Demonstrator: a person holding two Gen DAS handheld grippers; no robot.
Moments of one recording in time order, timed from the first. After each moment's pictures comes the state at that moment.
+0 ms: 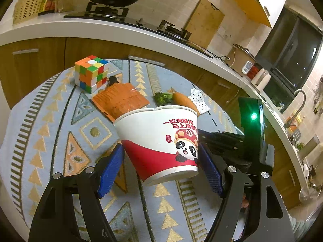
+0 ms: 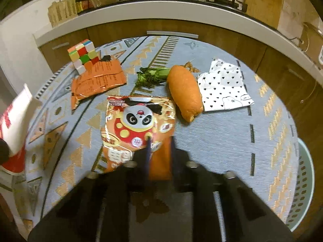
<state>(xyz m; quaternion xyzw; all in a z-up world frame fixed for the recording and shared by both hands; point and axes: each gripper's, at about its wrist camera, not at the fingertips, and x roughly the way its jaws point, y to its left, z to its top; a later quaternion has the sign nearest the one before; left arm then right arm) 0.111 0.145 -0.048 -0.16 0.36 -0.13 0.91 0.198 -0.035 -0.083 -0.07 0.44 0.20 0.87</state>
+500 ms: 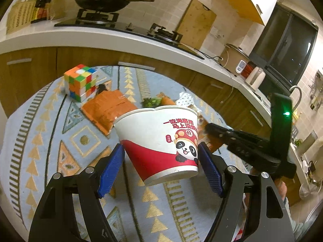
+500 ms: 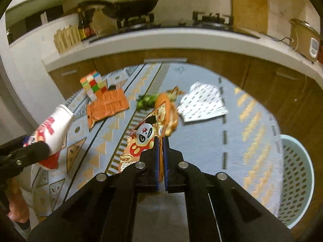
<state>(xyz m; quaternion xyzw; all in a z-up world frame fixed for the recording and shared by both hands) 0.114 0.129 -0.034 -0.15 0.35 -0.15 0.91 0.168 -0.081 -0.029 -0.02 0.37 0.20 0.91</state>
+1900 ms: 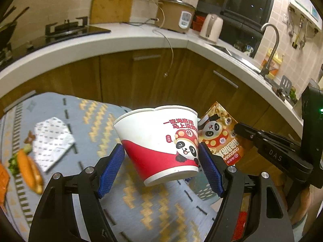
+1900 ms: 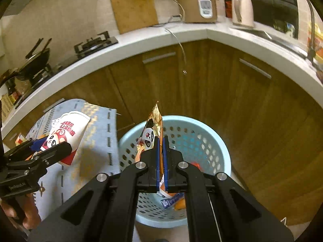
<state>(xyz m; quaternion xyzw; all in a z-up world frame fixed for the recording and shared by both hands) 0.225 -0.166 -0.044 0.01 0.39 -0.29 0.87 0.158 -0.367 -0.033 0.13 0.37 -0.05 0.92</state>
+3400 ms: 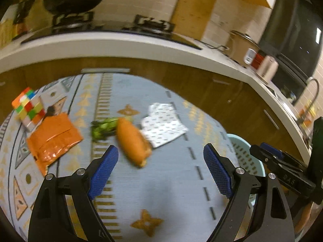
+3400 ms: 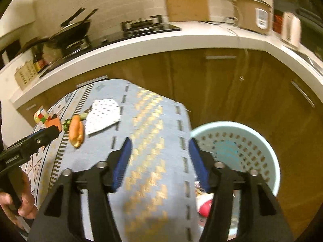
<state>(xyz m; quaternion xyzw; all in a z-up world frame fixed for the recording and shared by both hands) 0.213 0.011 -0.042 -0.11 0.38 -0.10 0.91 0.200 -0.229 -0.025 0.05 0.38 0.08 0.92</state>
